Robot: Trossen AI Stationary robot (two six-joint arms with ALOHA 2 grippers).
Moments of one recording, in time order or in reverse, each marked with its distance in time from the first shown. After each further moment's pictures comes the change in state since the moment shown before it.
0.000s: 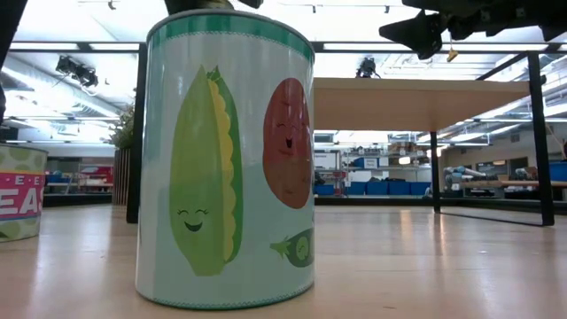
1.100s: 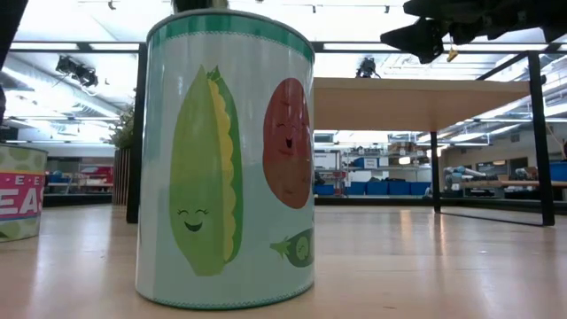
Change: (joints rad) left arm 0.007 0.003 0.036 -0.002 -0.017 0.017; right arm 0.000 -0.002 0.000 -0.044 0.000 0.008
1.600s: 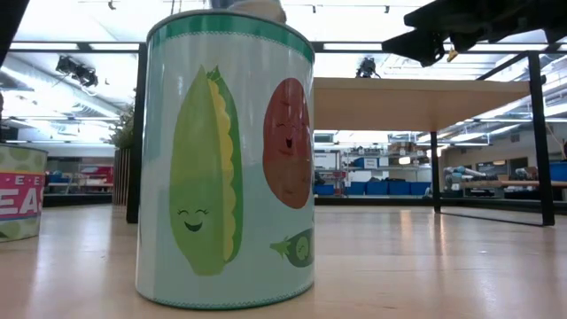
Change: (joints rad) left arm -0.148 0.144 0.327 0.001 0.009 -0.098; right arm 0.000 0.000 0.000 -0.044 0.020 -0.030
